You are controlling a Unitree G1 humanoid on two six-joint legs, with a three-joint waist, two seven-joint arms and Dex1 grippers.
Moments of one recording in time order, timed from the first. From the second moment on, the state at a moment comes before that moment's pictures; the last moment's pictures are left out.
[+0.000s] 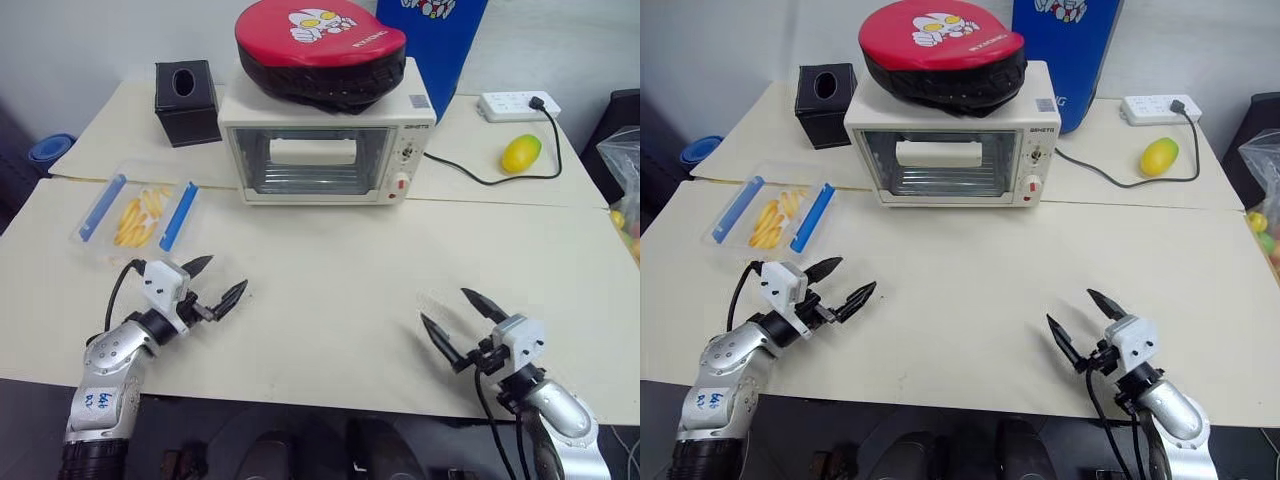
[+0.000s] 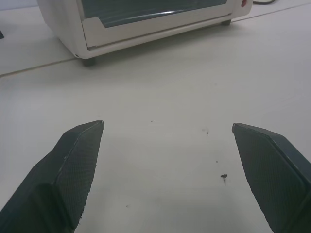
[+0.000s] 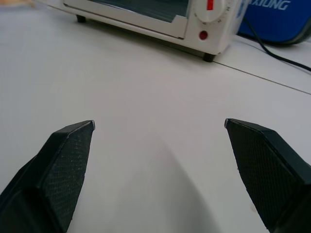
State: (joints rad) left arm -0.03 0.48 0.21 -0.11 -0.34 0.11 -0.60; right arm 0.21 -0.38 -0.16 -0.19 0.34 -0.19 0.65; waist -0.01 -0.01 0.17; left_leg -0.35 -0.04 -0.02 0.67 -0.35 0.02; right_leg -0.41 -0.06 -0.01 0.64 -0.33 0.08
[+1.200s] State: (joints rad) left arm -0.16 0.66 0.43 -0.31 -0.90 0.57 -0.74; right arm -0.92 -0.29 0.02 0.48 0.37 0.18 0.95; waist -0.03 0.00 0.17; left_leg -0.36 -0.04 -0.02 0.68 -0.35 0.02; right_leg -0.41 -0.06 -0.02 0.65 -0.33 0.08
